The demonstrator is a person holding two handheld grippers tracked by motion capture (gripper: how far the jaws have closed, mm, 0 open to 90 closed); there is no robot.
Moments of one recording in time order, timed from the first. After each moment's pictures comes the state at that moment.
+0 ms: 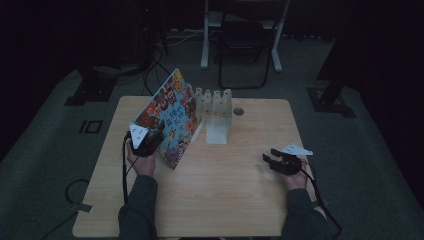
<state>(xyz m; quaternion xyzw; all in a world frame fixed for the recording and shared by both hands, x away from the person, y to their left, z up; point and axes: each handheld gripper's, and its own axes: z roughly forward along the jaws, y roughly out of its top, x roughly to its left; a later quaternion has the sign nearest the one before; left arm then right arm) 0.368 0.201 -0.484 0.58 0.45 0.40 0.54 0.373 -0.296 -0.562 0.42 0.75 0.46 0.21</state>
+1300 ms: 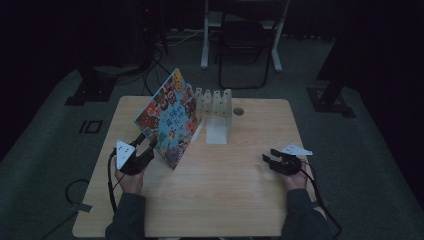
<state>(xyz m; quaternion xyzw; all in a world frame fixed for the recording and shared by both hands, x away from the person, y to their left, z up) 0.312 0.229 -0.496 0.61 0.43 0.37 0.55 0.373 -0.296 -0.562 0.42 0.76 0.46 0.21</state>
